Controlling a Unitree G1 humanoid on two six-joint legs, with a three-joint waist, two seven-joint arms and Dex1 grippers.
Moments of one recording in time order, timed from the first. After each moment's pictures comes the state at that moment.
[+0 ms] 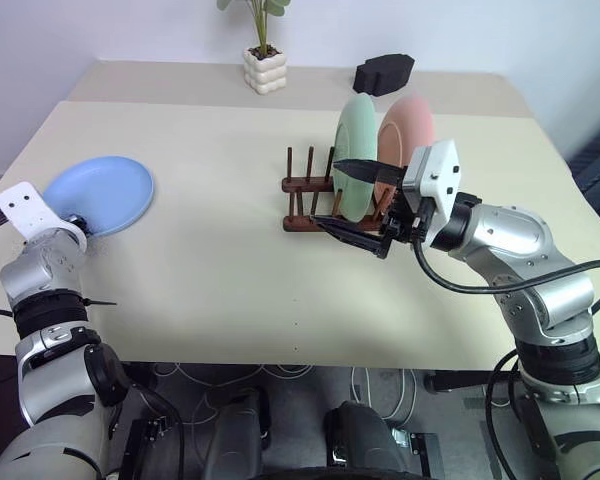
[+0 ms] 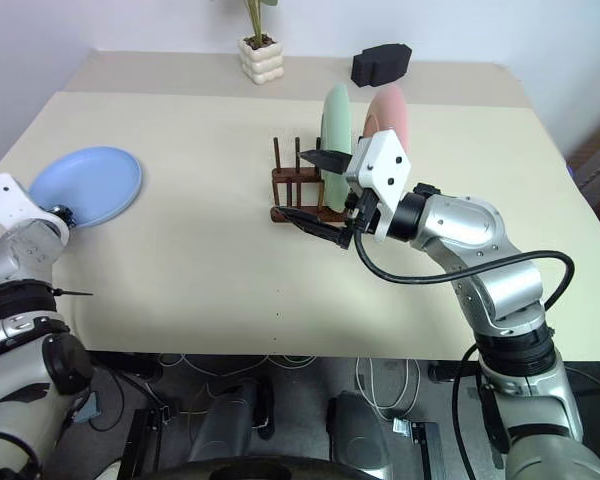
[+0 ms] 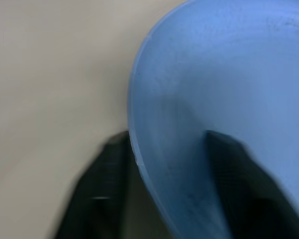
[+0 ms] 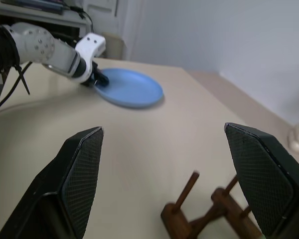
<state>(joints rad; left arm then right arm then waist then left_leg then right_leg) -0.72 0.55 0.59 0.61 -0.28 0.61 0.22 -0.51 -0.60 0.05 -0.44 0.50 0.47 0.77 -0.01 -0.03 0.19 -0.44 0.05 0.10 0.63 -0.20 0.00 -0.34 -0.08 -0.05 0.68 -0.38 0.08</state>
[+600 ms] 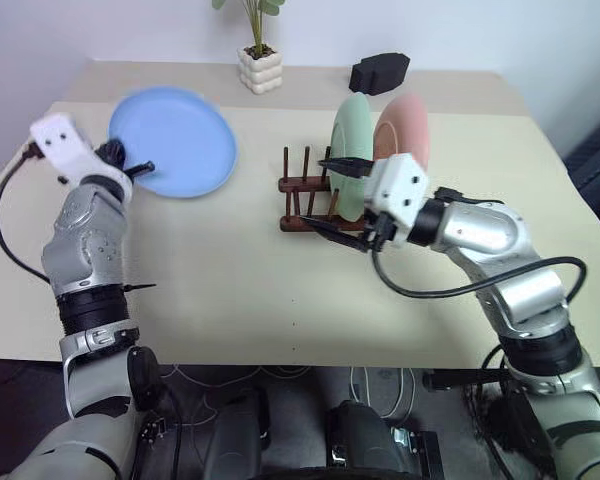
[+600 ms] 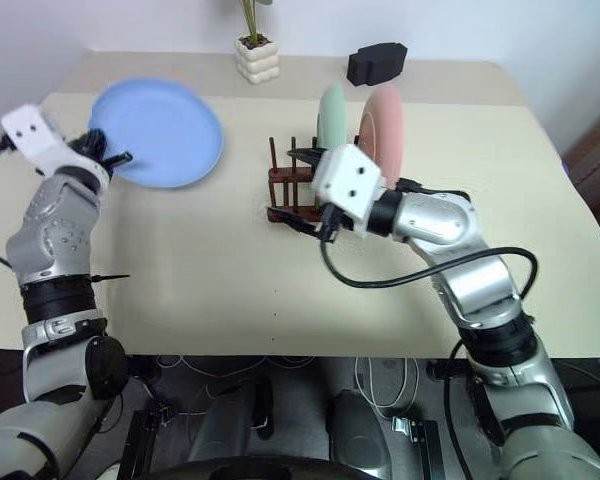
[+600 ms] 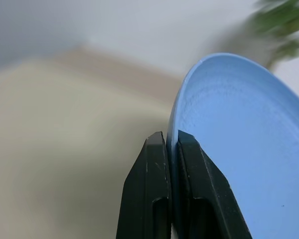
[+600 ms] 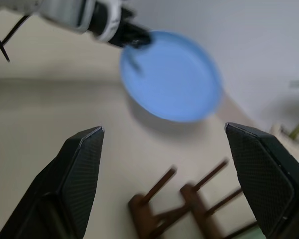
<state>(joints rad) -0.73 0.38 0.39 0.15 -0.36 0.45 -0.02 -0.65 -0.55 0.24 -0.37 0.17 0.33 0.72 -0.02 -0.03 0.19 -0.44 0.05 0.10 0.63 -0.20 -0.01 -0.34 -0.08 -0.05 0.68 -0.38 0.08</state>
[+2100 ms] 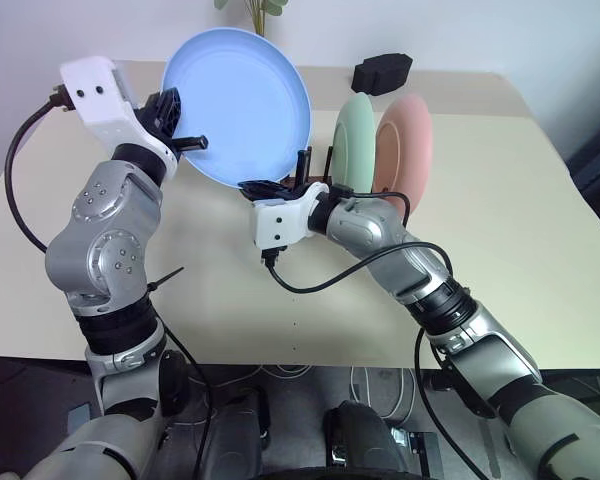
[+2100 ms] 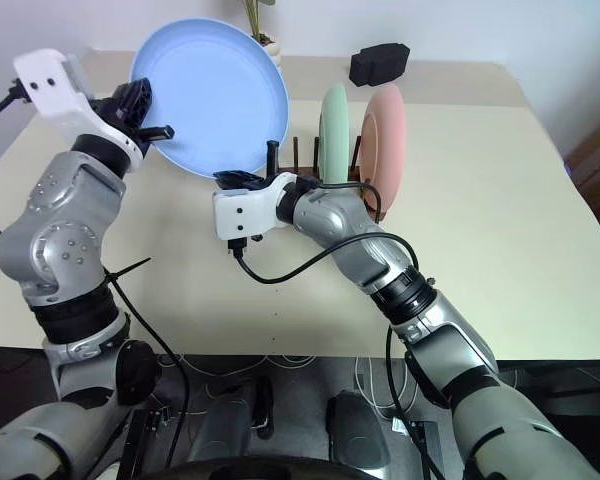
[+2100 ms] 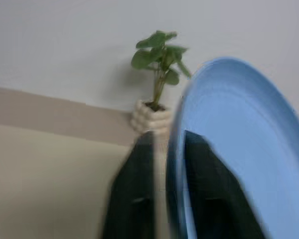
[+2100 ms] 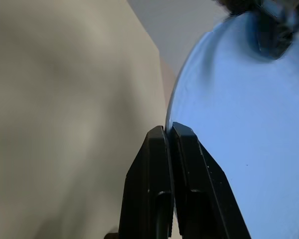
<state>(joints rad) -0.75 0.23 0.40 -0.35 -0.49 0.82 0.02 -0.83 -0.30 0.50 0.08 -0.49 -0.09 0.52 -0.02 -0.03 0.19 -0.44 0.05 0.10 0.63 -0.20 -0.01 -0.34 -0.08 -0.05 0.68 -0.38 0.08</state>
